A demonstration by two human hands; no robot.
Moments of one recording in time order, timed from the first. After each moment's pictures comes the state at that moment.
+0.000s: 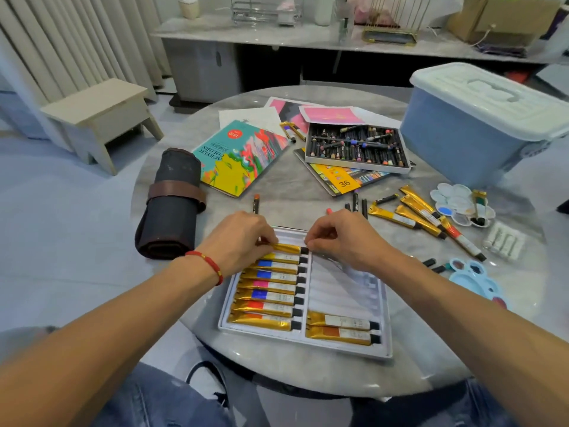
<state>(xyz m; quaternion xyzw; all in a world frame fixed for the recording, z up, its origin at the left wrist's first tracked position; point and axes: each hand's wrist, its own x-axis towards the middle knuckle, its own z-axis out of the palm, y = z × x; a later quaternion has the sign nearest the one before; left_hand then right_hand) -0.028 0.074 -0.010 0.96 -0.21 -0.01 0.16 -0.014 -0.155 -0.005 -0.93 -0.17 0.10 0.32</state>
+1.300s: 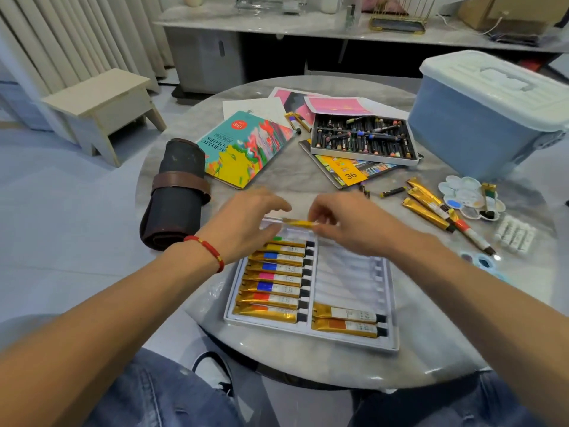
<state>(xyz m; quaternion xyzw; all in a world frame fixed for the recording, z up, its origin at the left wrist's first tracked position) -0.029 0.074 0.004 0.95 -0.22 0.06 0.21 -0.008 -0.146 0.021 -0.95 -0.25 0.09 0.17</state>
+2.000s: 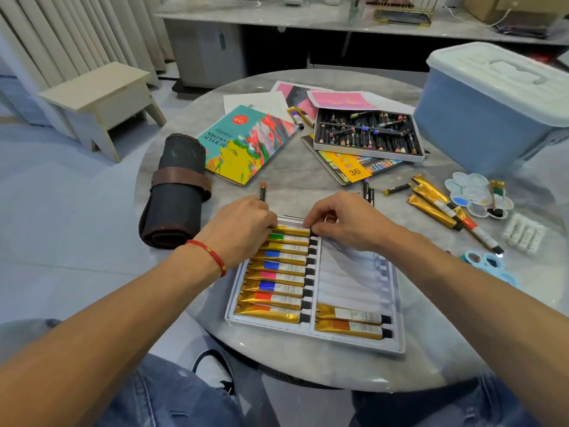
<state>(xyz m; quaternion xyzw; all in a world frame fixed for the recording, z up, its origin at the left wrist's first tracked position) -0.026 0.079 -0.011 0.97 -0.25 0.01 0.05 0.010 -0.146 -0.008 -0.93 -0.22 0.13 0.28</state>
